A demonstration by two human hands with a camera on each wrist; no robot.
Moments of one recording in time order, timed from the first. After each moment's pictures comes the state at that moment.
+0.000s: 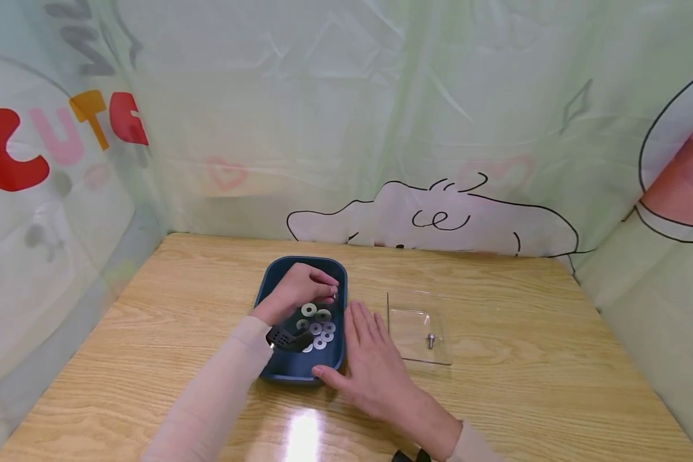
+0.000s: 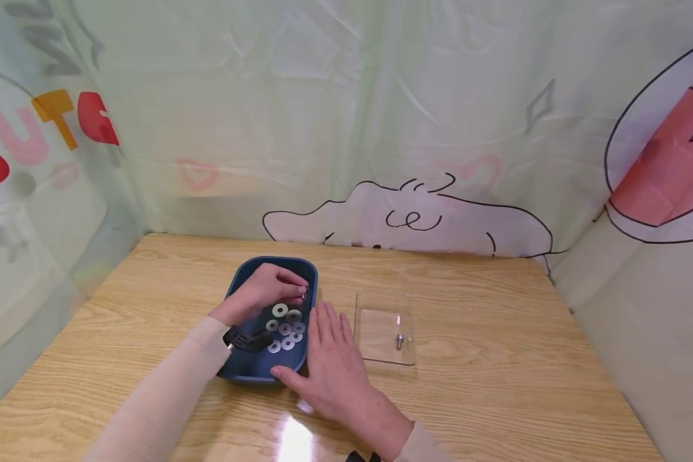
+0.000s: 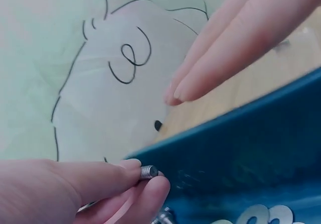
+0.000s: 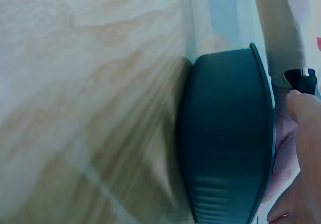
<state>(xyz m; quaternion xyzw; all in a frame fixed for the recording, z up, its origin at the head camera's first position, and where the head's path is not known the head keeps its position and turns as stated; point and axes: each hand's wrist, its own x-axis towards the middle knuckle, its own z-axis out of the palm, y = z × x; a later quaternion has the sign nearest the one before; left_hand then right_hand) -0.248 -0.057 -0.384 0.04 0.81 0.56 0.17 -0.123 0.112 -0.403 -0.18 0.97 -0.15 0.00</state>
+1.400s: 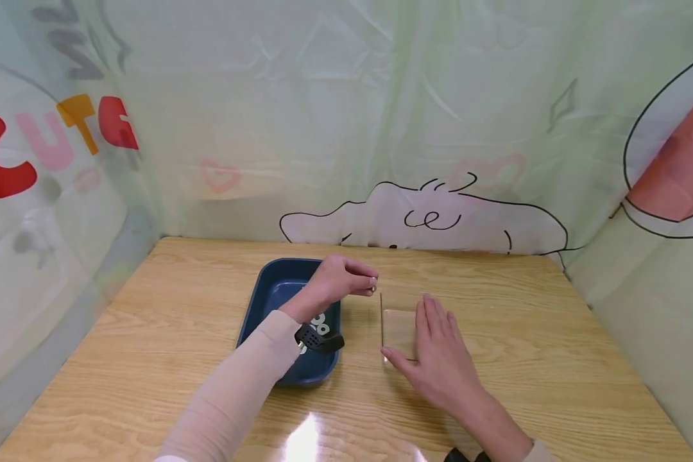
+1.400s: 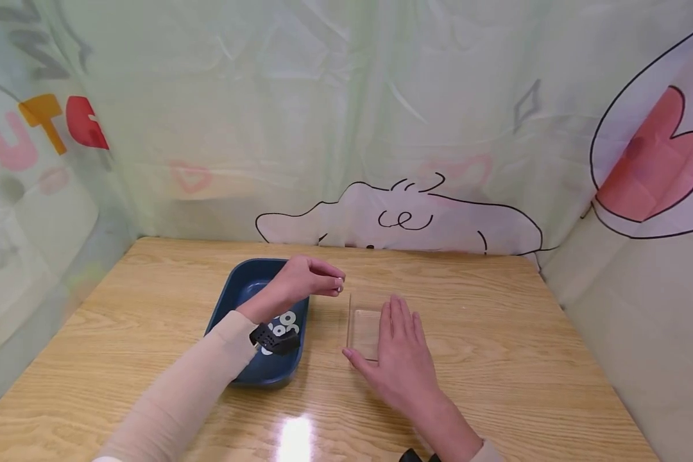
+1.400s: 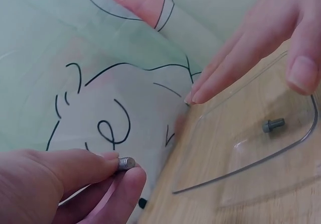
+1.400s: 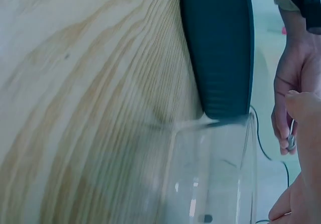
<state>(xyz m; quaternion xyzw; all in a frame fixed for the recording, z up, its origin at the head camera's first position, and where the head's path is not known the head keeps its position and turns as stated) -0.241 0.012 -0.352 0.08 0.78 0.60 0.19 -0.120 0.208 -0.400 -0.09 0.99 -0.13 -0.07</state>
